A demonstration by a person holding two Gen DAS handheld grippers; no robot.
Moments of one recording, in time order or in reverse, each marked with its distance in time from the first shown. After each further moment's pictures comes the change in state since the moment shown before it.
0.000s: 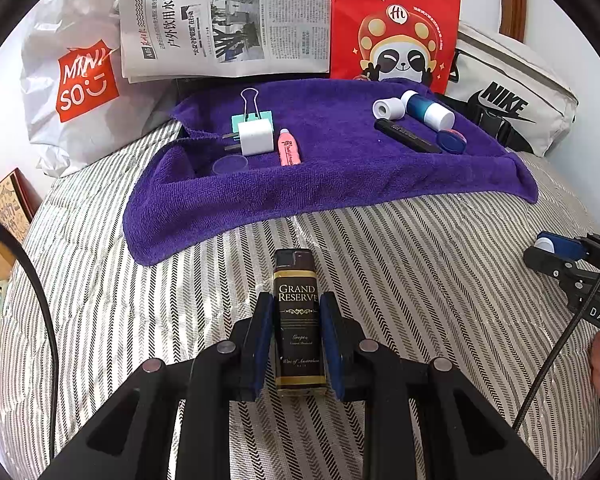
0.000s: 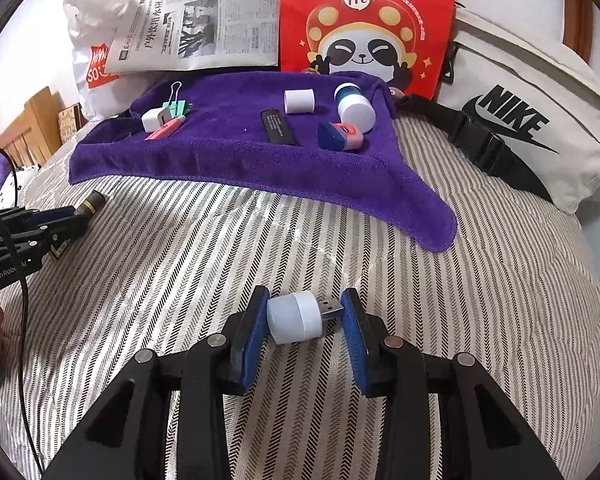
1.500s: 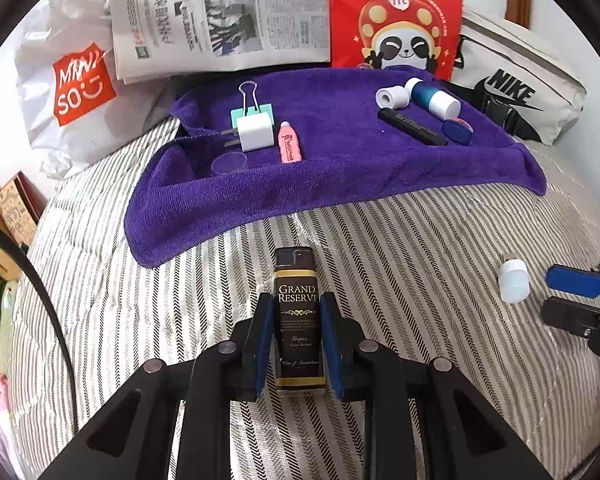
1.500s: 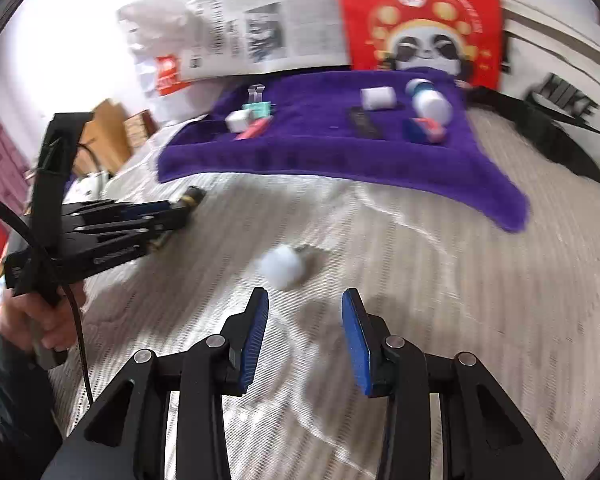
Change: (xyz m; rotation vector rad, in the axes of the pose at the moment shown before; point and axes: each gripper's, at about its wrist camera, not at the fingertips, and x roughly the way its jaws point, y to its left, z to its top) left arm 0.002 -0.006 0.008 0.033 0.045 0.039; right arm -0.025 0.025 -0.004 -0.004 0.031 0.322
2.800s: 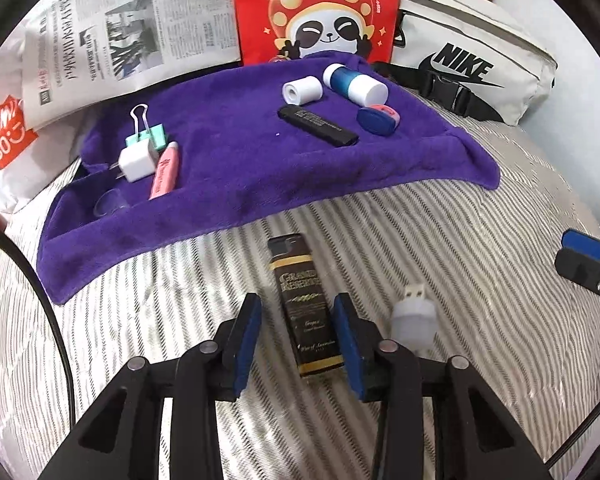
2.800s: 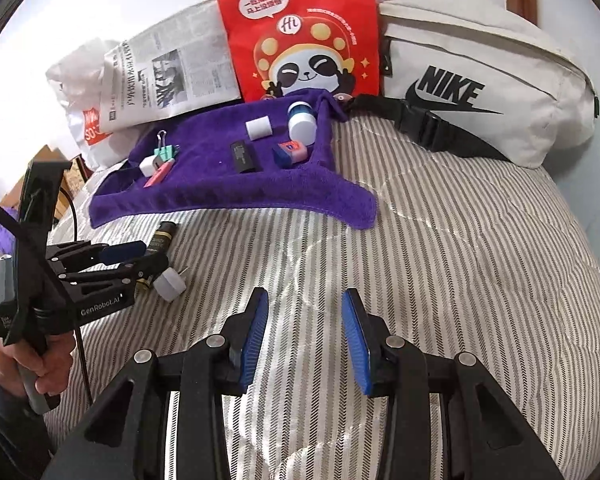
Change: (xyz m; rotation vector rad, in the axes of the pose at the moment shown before) left arm 0.014 -0.077 0.024 0.064 0.049 -0.093; right arm -0.059 -0.067 -0.010 0.186 -0.069 -0.223
